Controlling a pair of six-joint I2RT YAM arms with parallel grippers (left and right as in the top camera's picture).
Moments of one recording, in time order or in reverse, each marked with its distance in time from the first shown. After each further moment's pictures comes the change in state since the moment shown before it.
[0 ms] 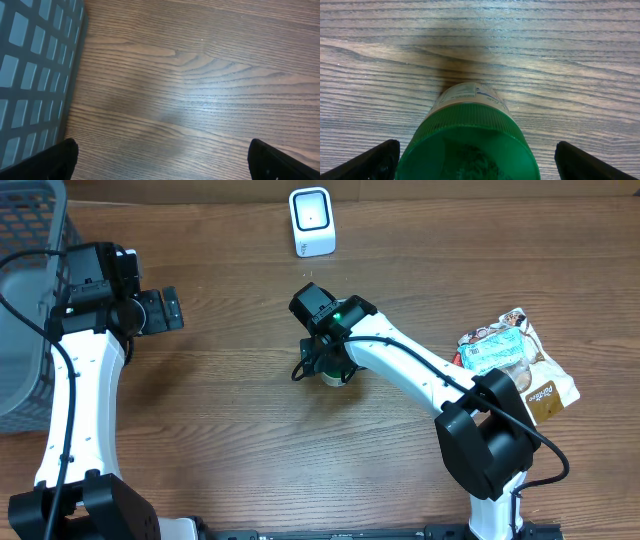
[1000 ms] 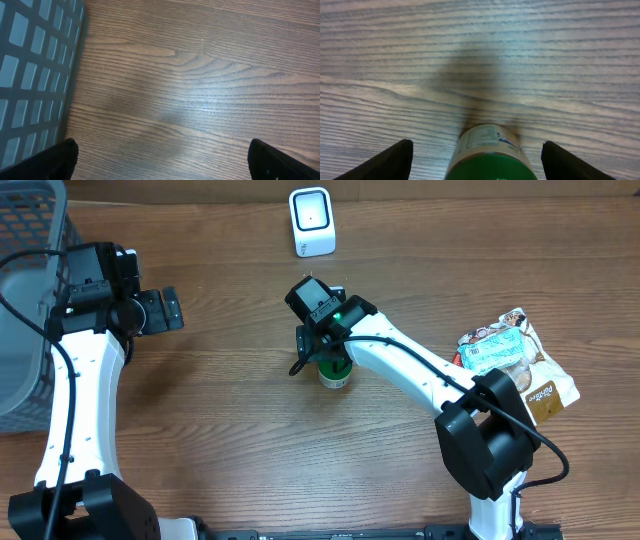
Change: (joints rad) left arm 0.000 0.000 0.000 0.000 0.000 0.000; right arm 0.000 0.000 0.000 0.141 0.016 -0.002
